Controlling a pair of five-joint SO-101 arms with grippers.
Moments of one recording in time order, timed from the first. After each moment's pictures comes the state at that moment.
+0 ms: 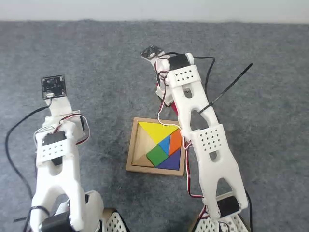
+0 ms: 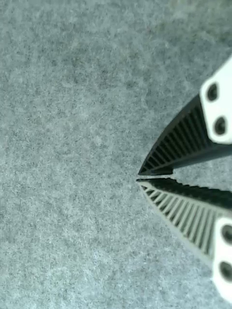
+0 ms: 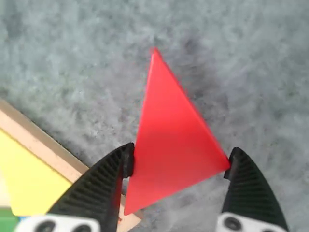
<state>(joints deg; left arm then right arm) -24.7 -28.4 63.2 30.0 -1.7 -23.7 64.5 -72.4 100.7 20.1</state>
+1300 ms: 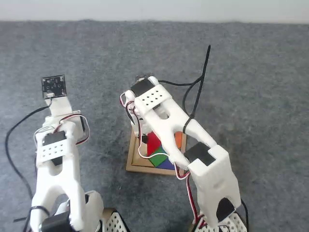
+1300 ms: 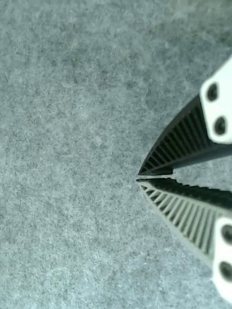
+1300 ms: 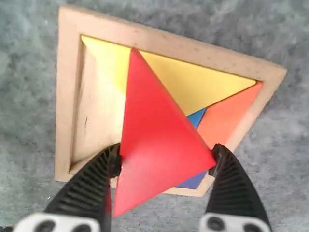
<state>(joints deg) -24.7 -28.4 63.2 30.0 -1.7 -41.6 30.2 -18.5 96.0 -28.3</state>
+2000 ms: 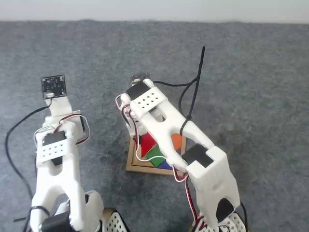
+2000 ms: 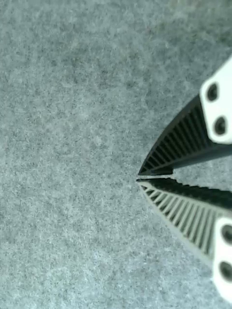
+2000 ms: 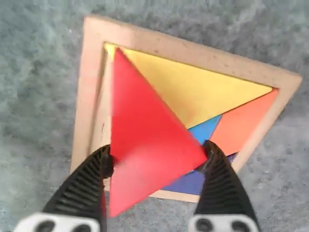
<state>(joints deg) -24.7 -28.4 63.2 30.0 -1.7 -43.5 30.2 -18.4 93.5 -29.8</state>
